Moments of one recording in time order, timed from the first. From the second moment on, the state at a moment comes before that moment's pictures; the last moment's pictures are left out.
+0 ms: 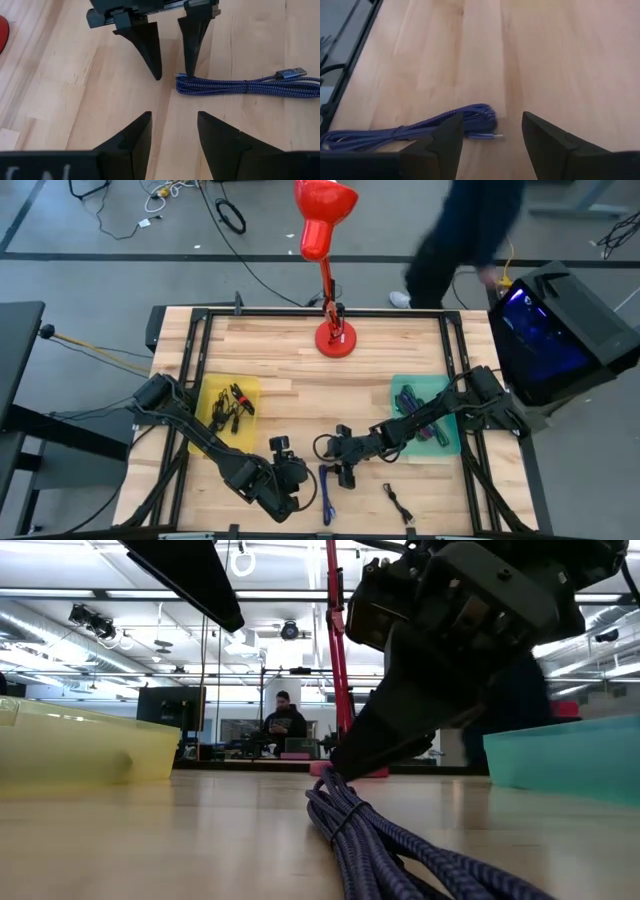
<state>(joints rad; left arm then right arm) -0.68 1.90 1.46 -0.73 -0.62 -0.70 0.40 1.96 0.97 0.30 0.08 0.43</state>
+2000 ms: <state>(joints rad) -0.68 1.90 1.46 -0.73 -0.63 -0.69 0.31 1.71 0.97 0.07 0.00 0.38</state>
